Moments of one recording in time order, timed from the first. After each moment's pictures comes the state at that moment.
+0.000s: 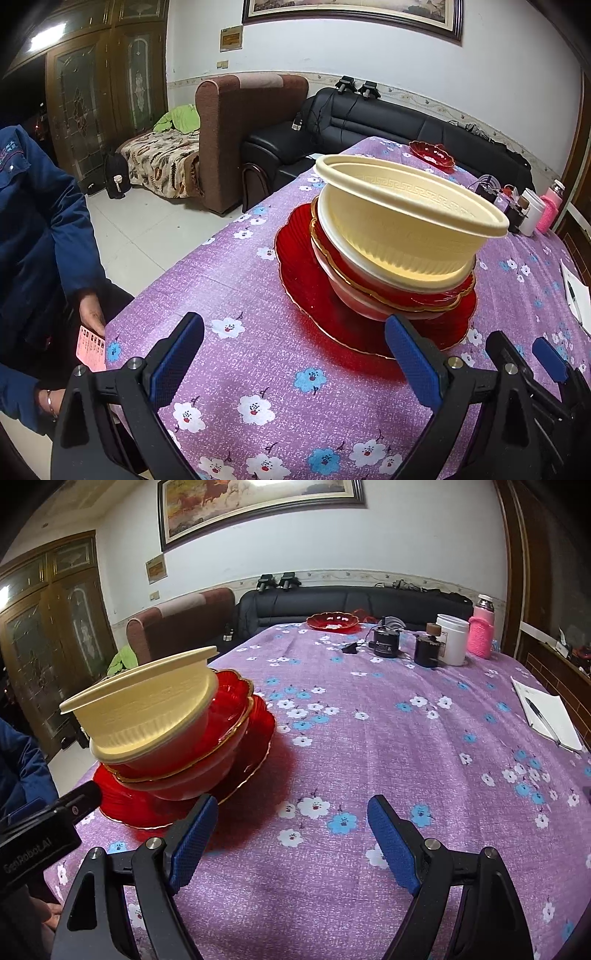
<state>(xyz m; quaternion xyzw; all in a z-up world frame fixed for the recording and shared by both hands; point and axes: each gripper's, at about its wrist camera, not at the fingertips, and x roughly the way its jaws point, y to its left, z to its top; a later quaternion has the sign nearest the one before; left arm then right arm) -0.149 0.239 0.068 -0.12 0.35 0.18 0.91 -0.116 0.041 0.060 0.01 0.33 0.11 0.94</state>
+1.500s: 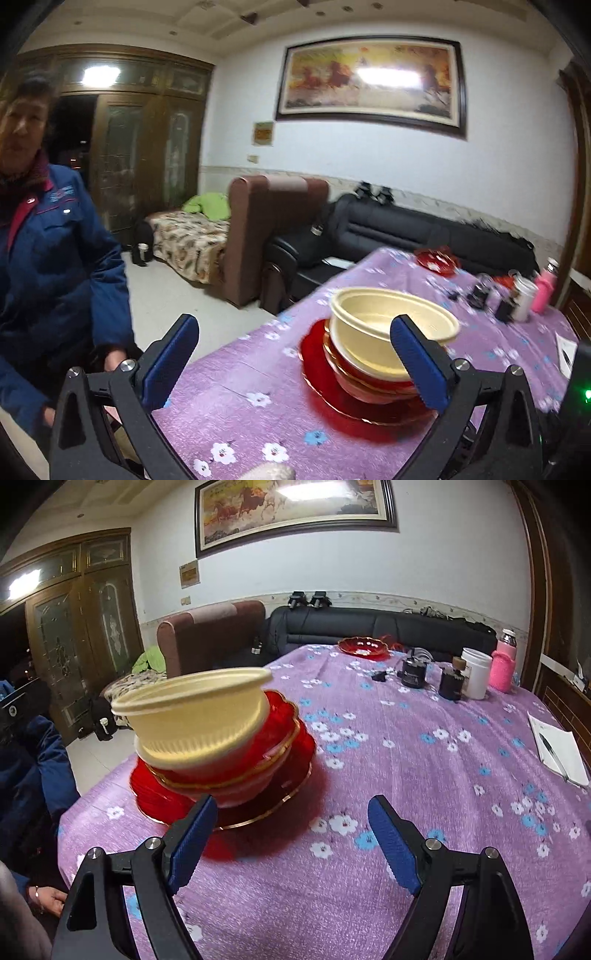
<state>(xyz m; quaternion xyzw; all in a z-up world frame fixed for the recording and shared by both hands) -0.209 0.224 0.130 -0.10 0.16 0.22 0.96 -0.133 0.062 0.082 -0.02 0.29 0.16 0.94</state>
